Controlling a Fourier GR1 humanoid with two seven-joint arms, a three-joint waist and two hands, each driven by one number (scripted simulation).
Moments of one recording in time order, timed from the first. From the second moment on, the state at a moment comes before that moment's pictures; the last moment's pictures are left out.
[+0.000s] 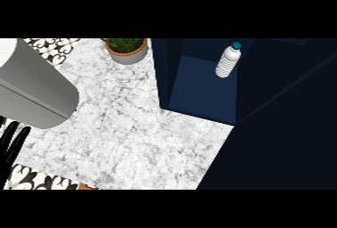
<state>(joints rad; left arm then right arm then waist) 0.34 0.77 -0.14 -1.87 0.99 -0.22 -0.50 0.37 -0.49 0.58 -2.48 -0.02 0.63 0.05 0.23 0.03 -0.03</state>
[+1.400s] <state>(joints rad) 0.31 0.80 -0.10 -1.85 1.02 -0.28 -0.49 0.21 -0.38 0.54 -2.40 -0.12 0.60 0.19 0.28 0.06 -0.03</state>
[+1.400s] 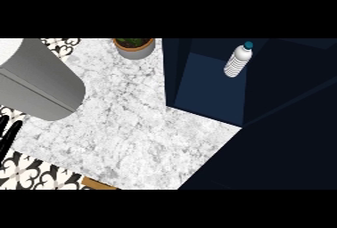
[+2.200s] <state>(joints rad) 0.31 0.79 -0.08 -1.80 1.03 -0.30 -0.49 -0.20 -0.15 0.43 -2.01 -0.15 0.46 0.43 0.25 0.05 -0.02</state>
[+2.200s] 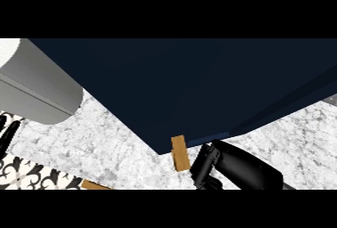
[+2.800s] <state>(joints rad) 0.31 0.78 -0.07 -1.78 1.05 -0.31 -0.49 -0.66 -0.01 0.25 -1.57 -0.06 0.08 0.50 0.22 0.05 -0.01</state>
